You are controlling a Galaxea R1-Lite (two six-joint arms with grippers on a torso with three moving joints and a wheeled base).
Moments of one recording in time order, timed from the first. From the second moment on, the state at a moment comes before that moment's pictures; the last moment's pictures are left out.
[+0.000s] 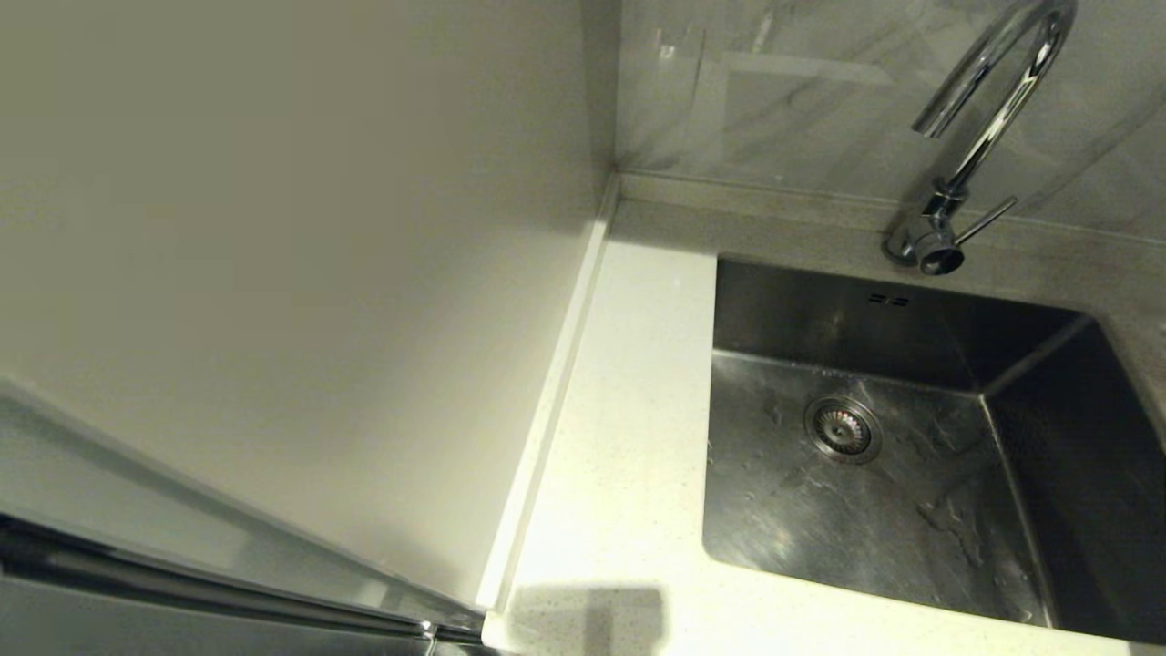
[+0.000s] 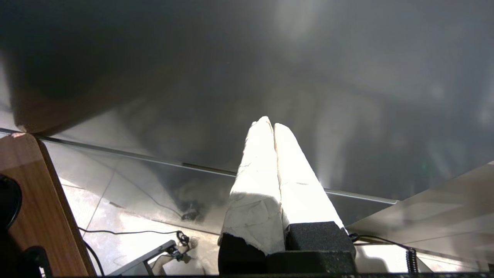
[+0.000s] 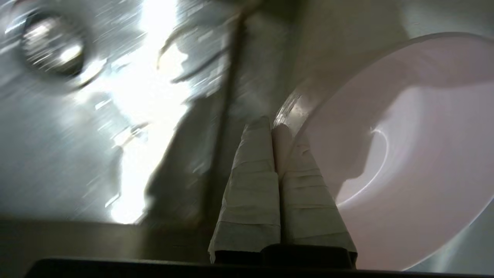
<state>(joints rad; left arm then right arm) 0.00 0.00 0.00 -0.01 0.00 -0.01 -0.63 2.03 -1.99 0.75 0.23 -0.46</state>
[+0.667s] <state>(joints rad) 0.00 0.00 0.00 -0.01 0.00 -0.01 -0.58 1.86 -1.86 1.43 0.30 -0.87</state>
